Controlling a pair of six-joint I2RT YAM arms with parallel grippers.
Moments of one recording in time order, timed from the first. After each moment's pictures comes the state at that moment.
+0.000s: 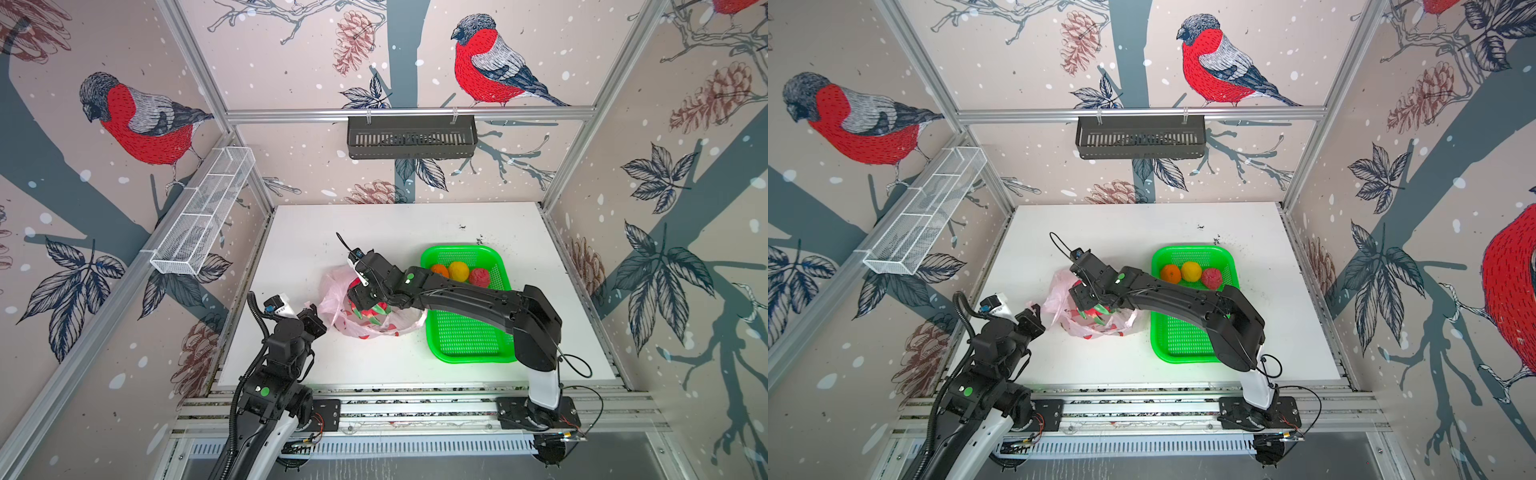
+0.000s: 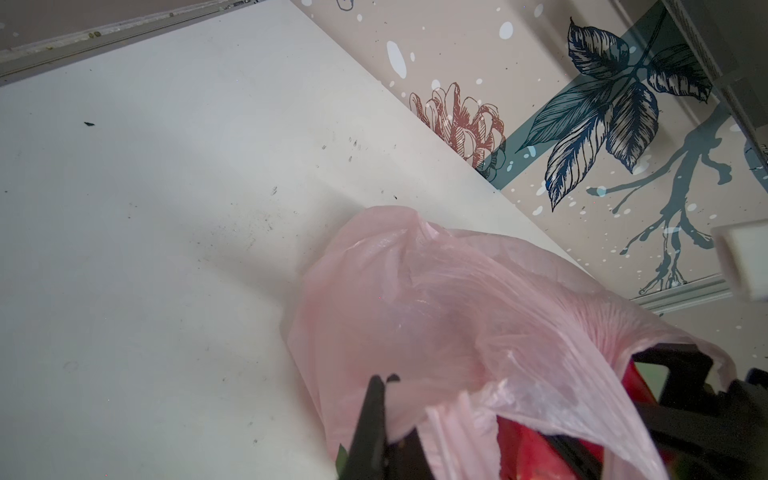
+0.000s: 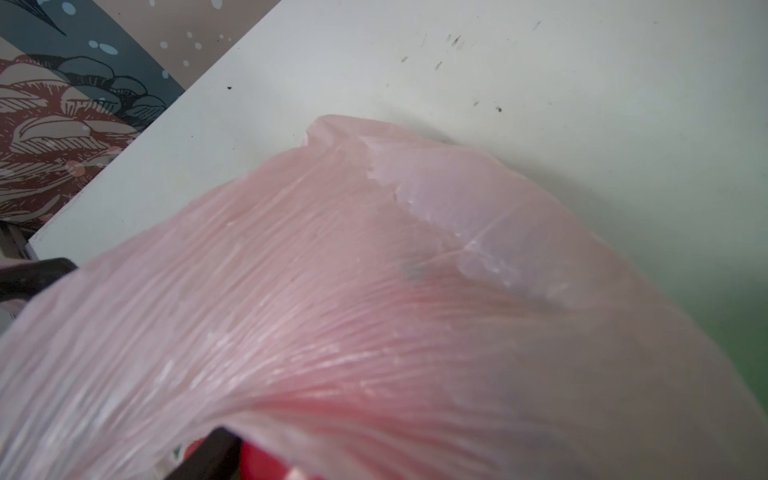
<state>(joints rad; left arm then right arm) -0.31 0.24 0.33 -0.50 -0.24 -0.78 1.10 1.96 1.64 -0.47 0.10 0.31</state>
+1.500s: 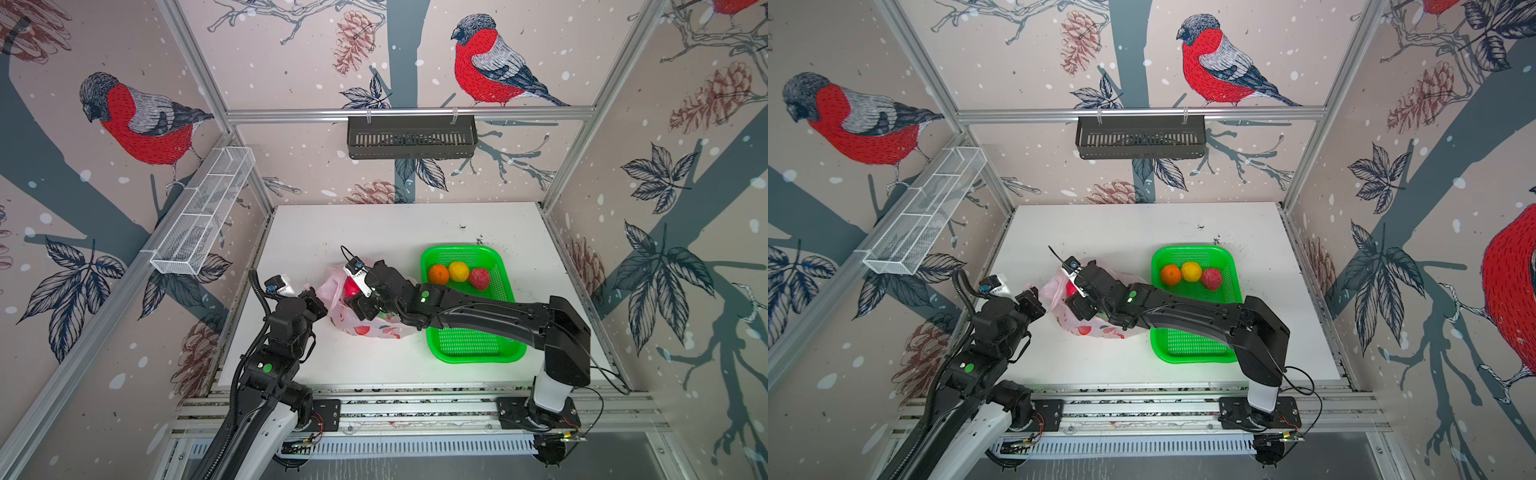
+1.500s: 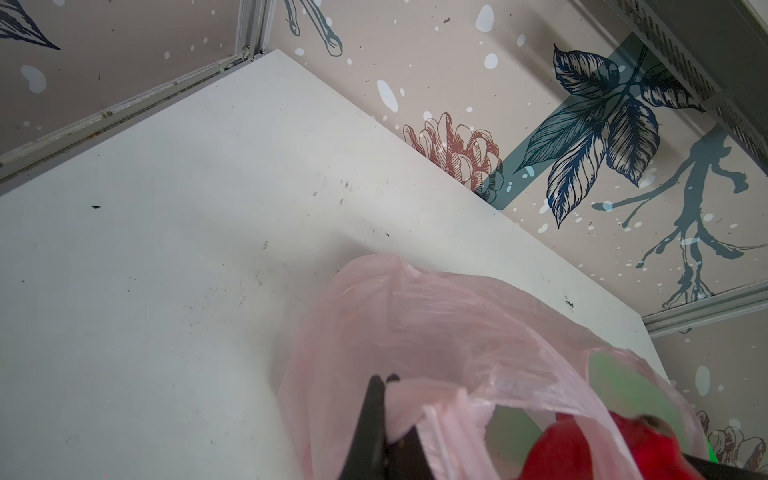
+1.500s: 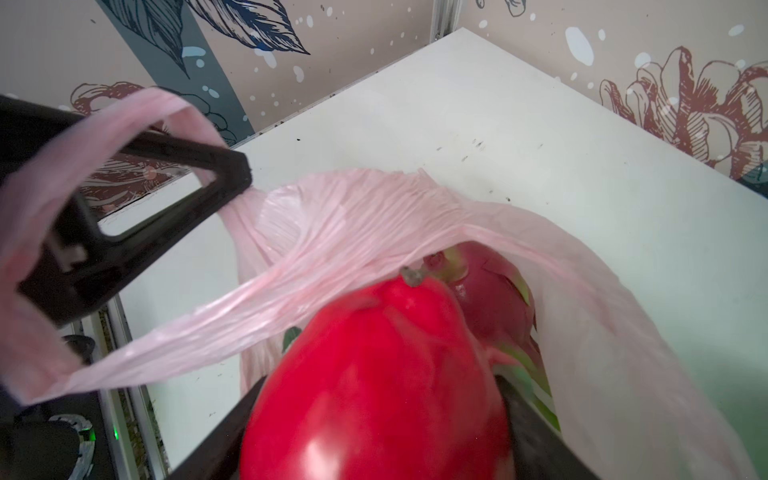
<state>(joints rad) -0.31 0.50 0.49 -0.41 -0.29 -0.70 1.18 1.77 1.42 -0.21 0.15 0.13</state>
